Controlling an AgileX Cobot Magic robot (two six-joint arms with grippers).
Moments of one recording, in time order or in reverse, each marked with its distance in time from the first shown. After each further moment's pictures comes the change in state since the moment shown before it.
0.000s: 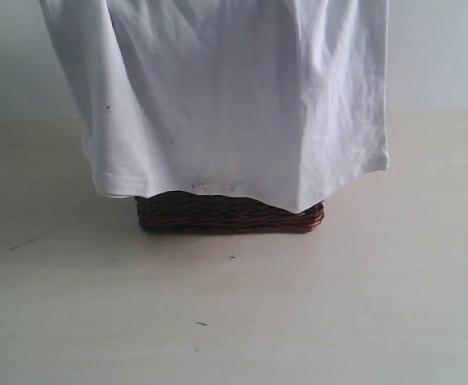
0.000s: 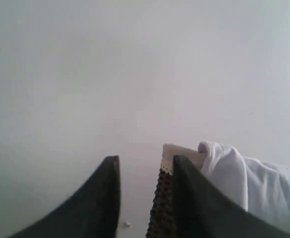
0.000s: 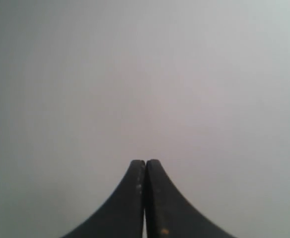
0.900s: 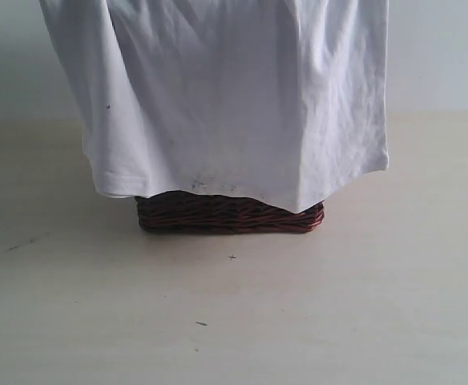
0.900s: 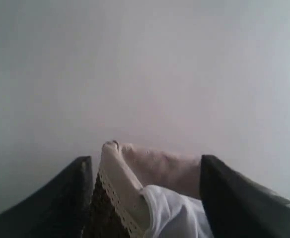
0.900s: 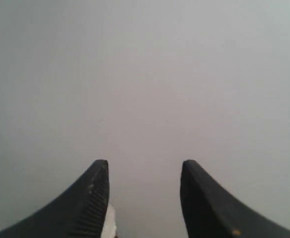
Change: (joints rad) left arm 0.000 0.767 -0.707 0.820 0.005 -0.860; right arm 0.000 0.649 -0.707 -0.649 0.546 0.542
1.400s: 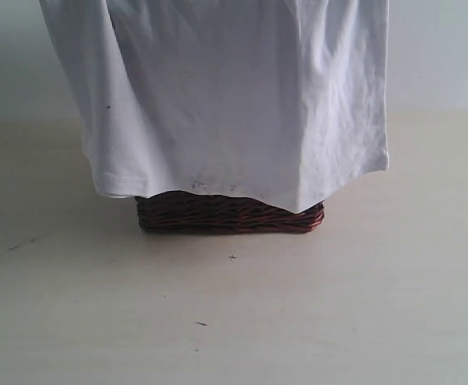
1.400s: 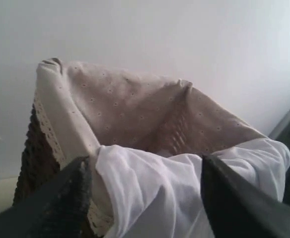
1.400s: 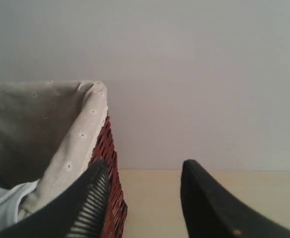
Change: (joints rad) left arm 0.002 0.439 -0.415 0.700 -0.291 -0.695; right arm 0.000 0.387 -0.364 0.866 0.505 -1.009
